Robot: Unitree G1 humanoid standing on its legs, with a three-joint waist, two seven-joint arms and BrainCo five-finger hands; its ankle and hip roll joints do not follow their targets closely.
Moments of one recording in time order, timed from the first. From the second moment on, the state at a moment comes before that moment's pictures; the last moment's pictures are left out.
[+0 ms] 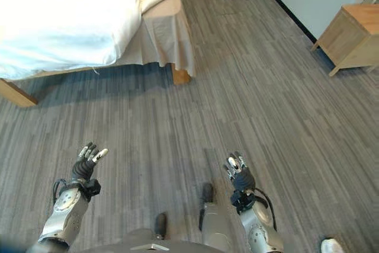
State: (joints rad) left arm 0.06 0.32 -0.01 0.36 -0.46 -0.11 0.10; right arm 0.22 -0.23 0.11 0.29 0.83 -0.09 0.03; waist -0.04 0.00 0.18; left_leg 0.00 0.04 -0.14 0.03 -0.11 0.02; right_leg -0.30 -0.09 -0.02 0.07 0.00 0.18
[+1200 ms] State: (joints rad) left arm -0.01 0.22 0.02 0.28 -0.61 -0.20 0.18; right arm 0.31 -0.18 0.12 0.24 1.02 -0.09 0.05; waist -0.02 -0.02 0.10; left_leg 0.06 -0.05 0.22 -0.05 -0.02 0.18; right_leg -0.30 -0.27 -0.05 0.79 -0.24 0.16
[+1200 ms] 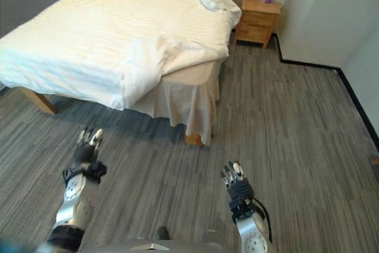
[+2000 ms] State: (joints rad) left arm 0.17 0.19 0.05 0.25 -0.58 -0.20 0.14; right arm 0.23 -0.26 0.00 0.14 0.90 -0.17 0.03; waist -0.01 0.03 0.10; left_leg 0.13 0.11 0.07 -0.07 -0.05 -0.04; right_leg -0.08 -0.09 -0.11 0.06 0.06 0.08
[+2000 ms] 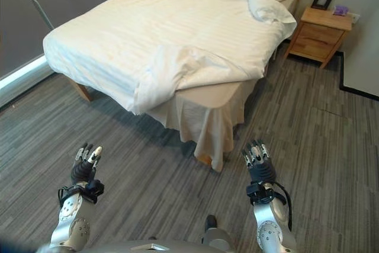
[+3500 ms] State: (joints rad) left arm 0.21 0.31 0.08 0.21 -0.42 -0.12 0.12; right arm 0.18 -0.27 -0.10 0.21 0.63 -0.14 -0.11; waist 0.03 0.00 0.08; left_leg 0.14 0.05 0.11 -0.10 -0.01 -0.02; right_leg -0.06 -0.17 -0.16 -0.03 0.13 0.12
